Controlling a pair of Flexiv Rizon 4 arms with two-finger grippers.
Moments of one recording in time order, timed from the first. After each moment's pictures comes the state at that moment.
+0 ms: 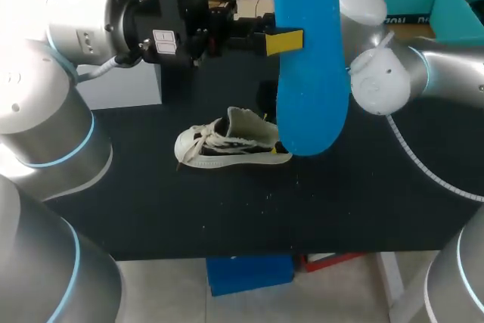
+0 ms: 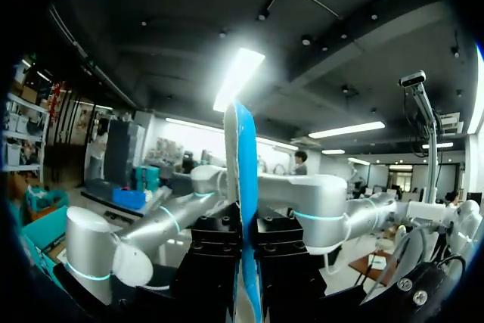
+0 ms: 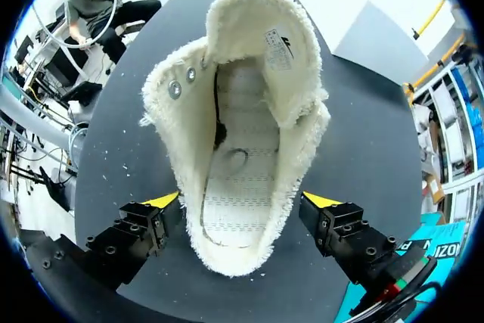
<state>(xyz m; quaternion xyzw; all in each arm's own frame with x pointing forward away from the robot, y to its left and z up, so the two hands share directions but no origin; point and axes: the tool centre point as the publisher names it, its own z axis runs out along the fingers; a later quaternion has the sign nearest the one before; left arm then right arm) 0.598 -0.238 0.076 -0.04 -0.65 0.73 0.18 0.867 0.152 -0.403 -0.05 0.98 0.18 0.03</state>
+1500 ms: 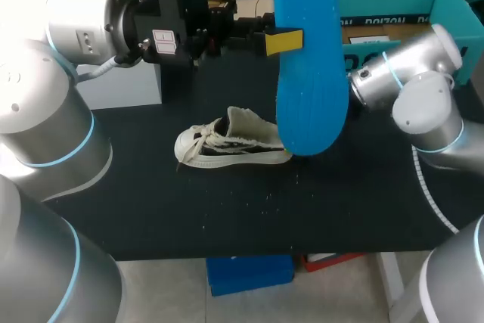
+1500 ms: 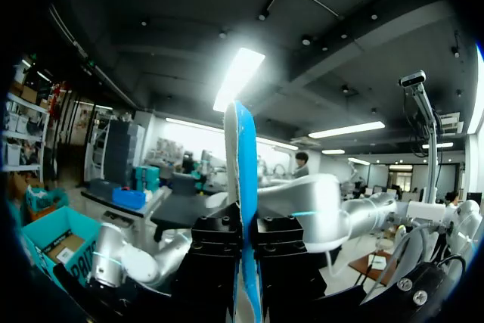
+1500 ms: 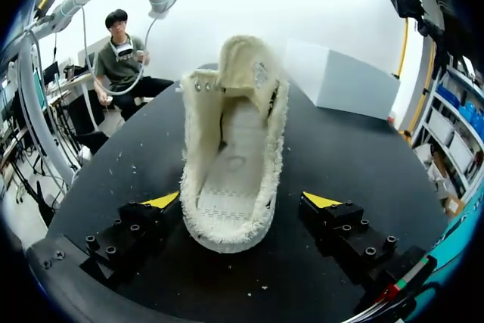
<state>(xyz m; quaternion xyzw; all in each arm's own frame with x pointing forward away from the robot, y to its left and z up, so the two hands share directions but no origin) 0.598 -0.238 0.076 -0.04 -0.65 0.73 0.18 0.876 0.132 -0.411 -0.07 0.90 0.44 -0.01</state>
